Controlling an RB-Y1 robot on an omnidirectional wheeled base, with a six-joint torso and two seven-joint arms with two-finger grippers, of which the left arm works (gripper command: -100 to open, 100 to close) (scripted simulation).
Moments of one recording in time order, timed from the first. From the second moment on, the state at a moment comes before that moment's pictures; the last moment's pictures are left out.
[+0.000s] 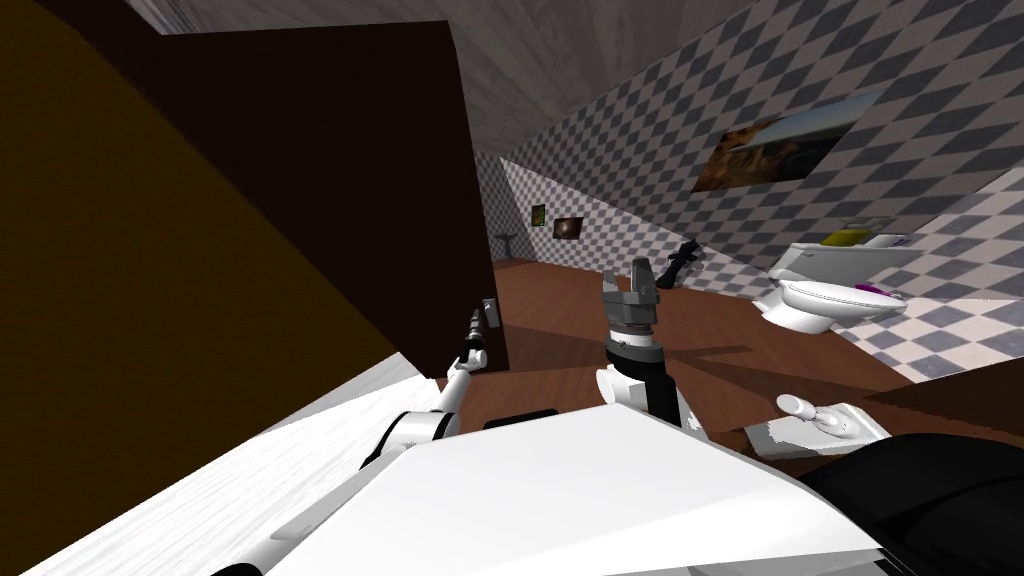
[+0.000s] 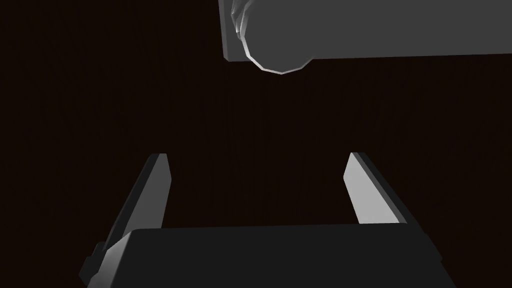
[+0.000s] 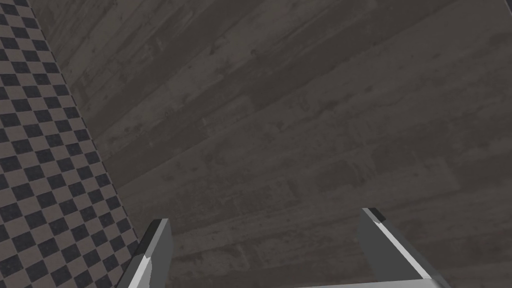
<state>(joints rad) -0.49 0.02 0.00 -0.65 0.31 -0.48 -0.28</state>
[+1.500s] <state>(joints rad) -0.46 0.01 0.03 -0.67 0.32 -0.47 -0.28</state>
